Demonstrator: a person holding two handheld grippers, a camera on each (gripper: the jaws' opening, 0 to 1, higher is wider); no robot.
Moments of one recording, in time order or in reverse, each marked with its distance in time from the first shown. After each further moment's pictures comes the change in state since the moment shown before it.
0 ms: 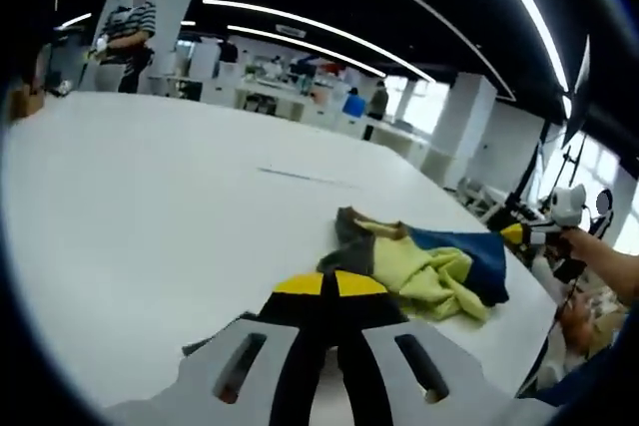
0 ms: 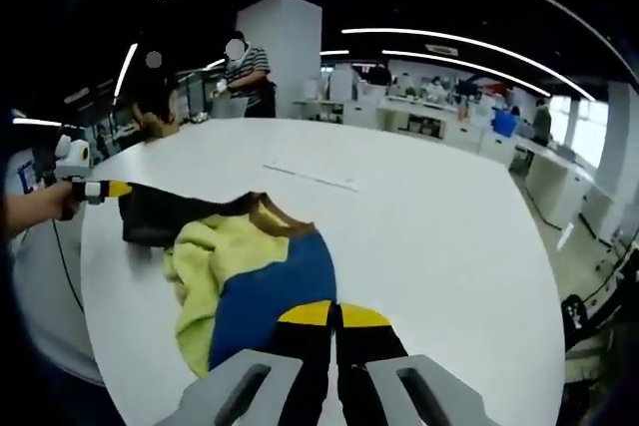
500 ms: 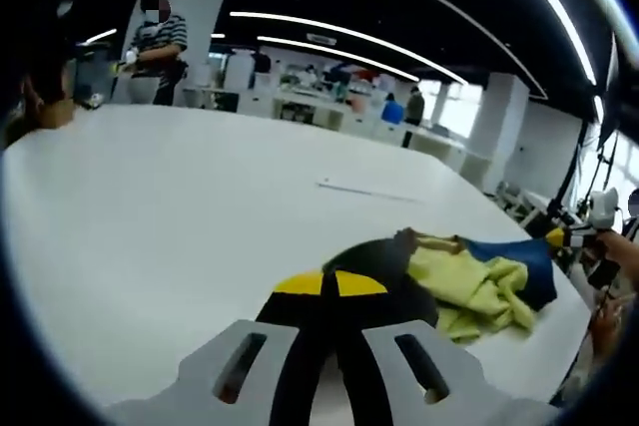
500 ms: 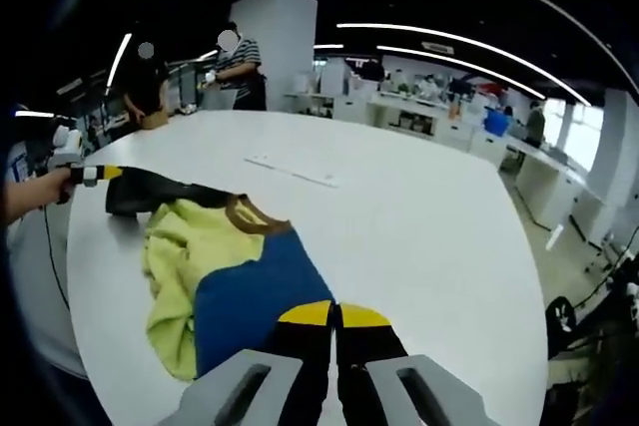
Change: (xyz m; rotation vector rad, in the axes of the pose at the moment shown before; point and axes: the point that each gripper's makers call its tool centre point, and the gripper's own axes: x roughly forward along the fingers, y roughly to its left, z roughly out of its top) left arm 0.007 0.060 0.017 0.024 -0.008 0.169; right arm 0.007 -0.027 0.004 -0.009 0.027 -0.048
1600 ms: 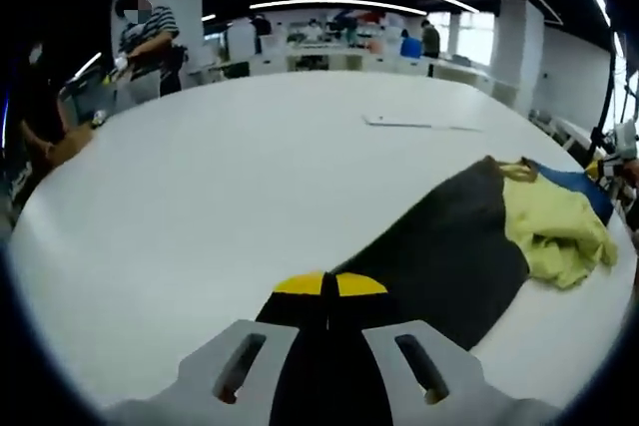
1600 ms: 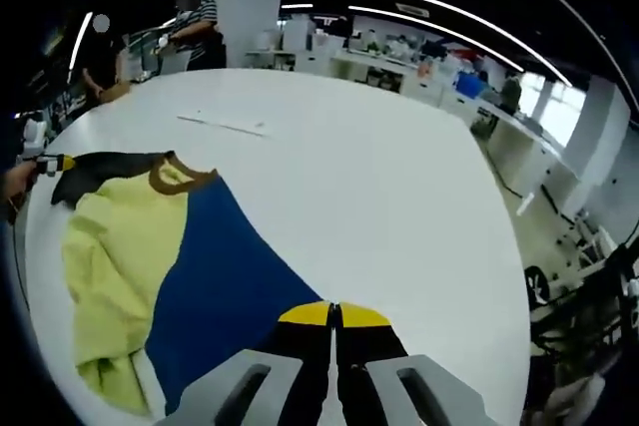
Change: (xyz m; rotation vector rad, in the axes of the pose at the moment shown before) left arm 0.050 0.076 -0.042 0.185 0.237 0.117; right arm 0.056 -0.074 -0.046 0.028 0.203 -0.151
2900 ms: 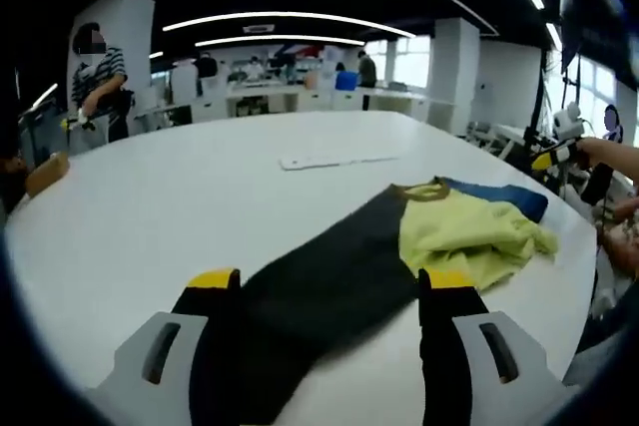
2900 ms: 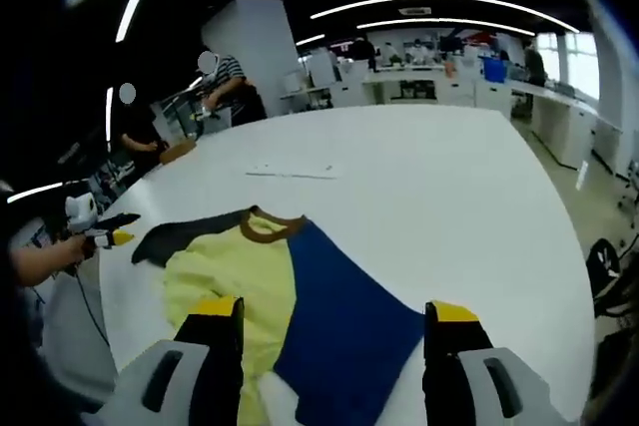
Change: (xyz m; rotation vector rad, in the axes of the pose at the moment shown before) left arm -0.057 -0.088 0.025 0.100 -0.176 -0.266; right arm -0.063 0.072 0.029 0.178 -0.141 0.336
